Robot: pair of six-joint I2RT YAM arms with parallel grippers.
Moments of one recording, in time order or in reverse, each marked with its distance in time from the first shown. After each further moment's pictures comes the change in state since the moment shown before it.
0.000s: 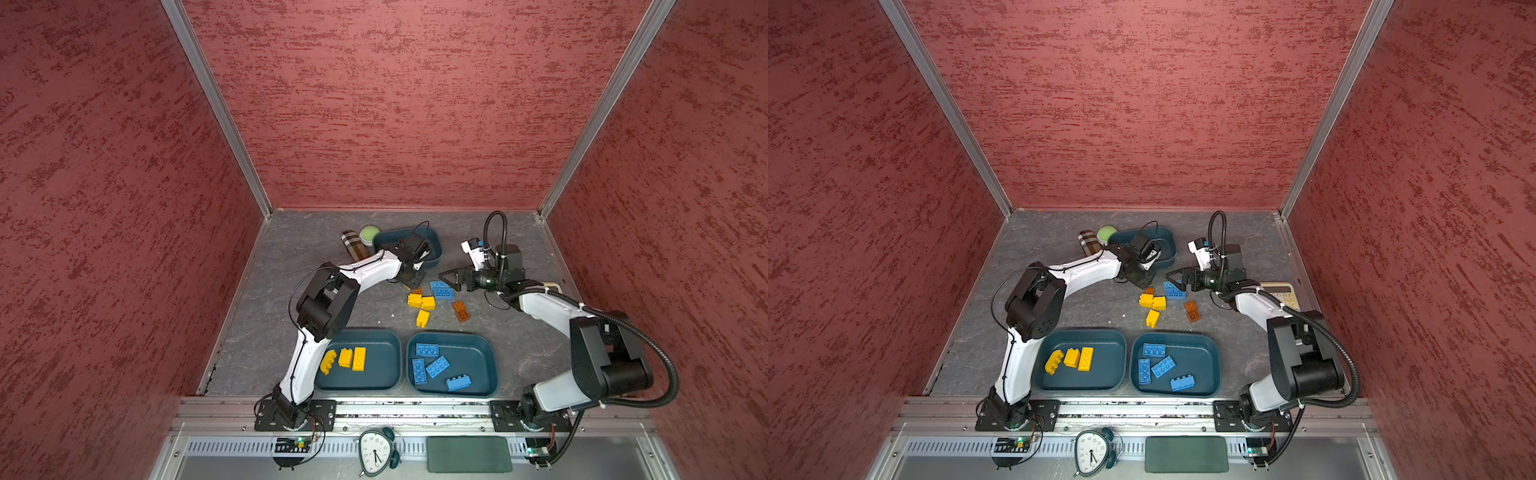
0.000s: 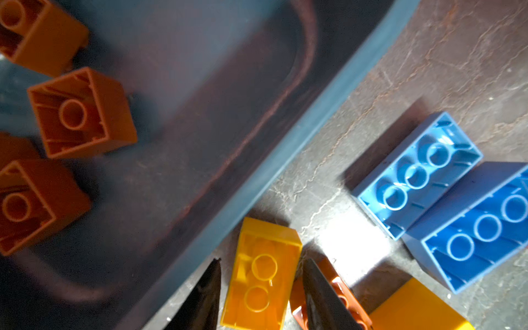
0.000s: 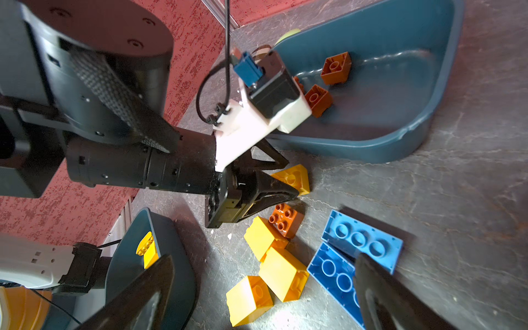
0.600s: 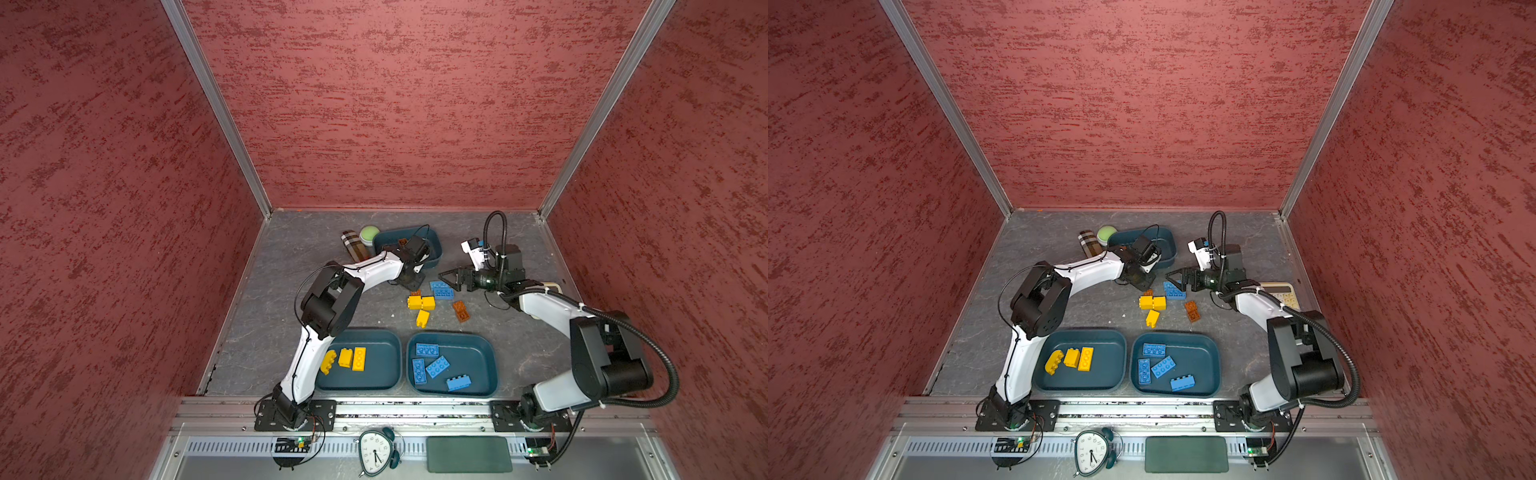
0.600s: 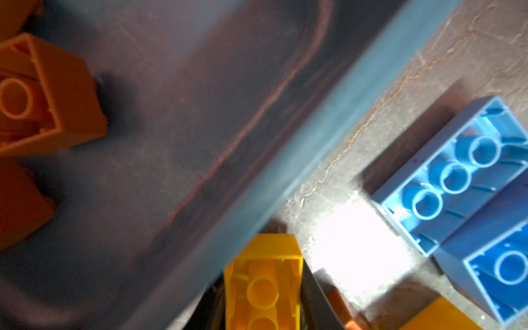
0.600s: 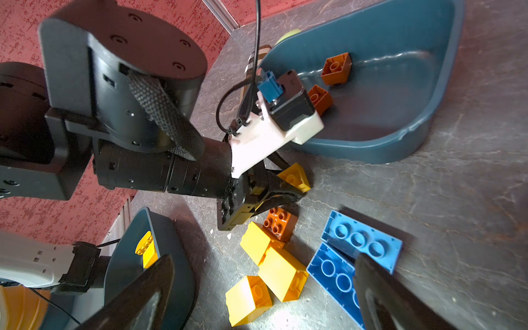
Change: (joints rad) left arm 0.000 0.034 0.010 -0.009 0.008 -0.001; right arm 0.000 0.000 0.000 0.000 0.000 -0.006
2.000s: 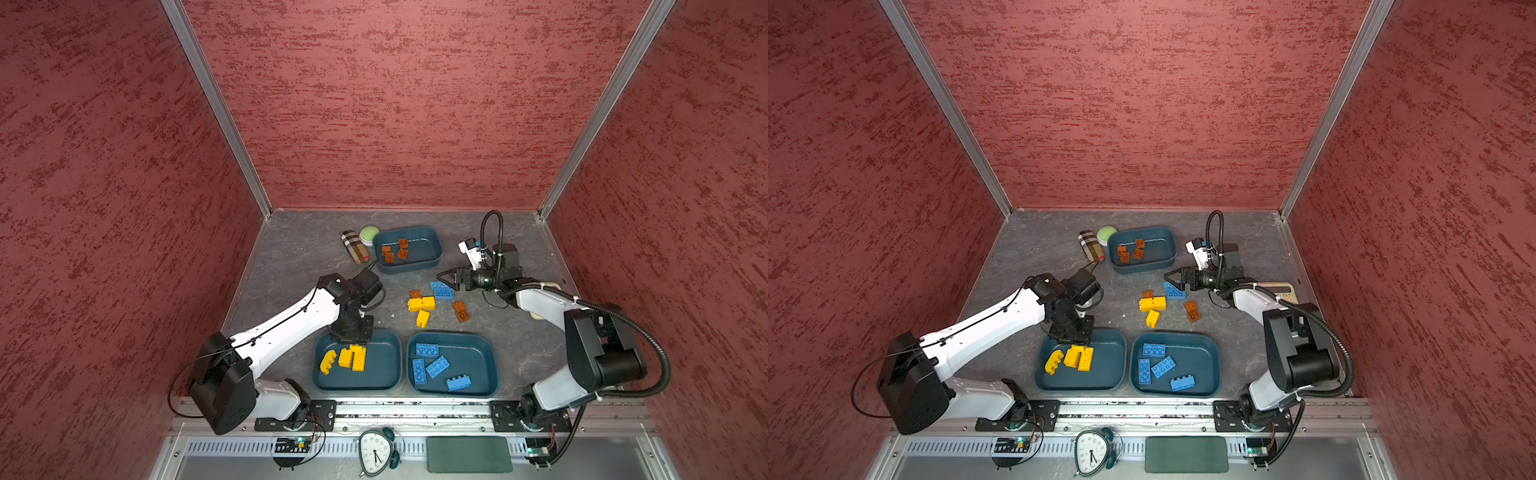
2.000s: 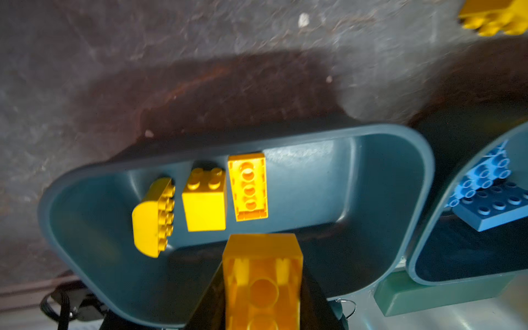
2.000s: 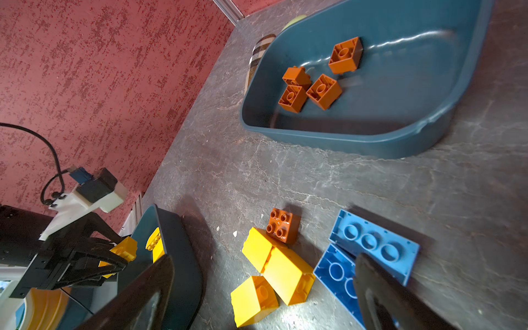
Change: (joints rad) left arm -0.016 -0.851 -0.624 -0.624 0.151 -0.582; right arm 0.006 0.059 0.037 -0.008 -0.045 0.014
